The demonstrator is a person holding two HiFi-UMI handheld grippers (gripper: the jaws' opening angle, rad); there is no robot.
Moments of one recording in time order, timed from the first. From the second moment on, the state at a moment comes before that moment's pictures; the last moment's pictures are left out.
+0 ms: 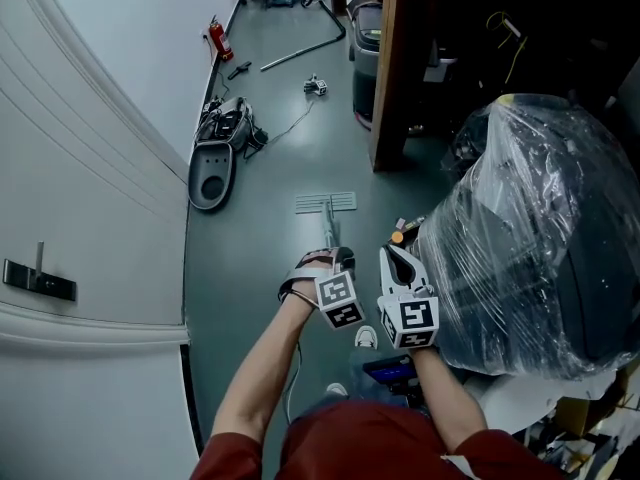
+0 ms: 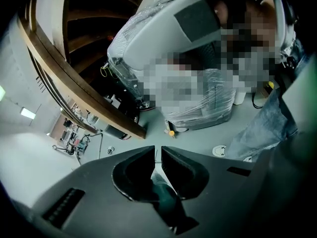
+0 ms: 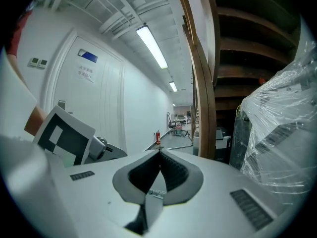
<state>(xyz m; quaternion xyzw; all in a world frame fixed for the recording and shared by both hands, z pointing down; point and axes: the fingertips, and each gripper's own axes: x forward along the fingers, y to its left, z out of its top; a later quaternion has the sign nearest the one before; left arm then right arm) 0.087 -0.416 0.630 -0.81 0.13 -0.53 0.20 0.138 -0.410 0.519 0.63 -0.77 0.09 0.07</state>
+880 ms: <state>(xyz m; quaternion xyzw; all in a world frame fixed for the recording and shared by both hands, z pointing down) 0.115 -0.559 0.644 -0.81 0.16 -0.53 0.17 0.182 -0.552 0.531 0.61 -0.79 0.09 0.07</state>
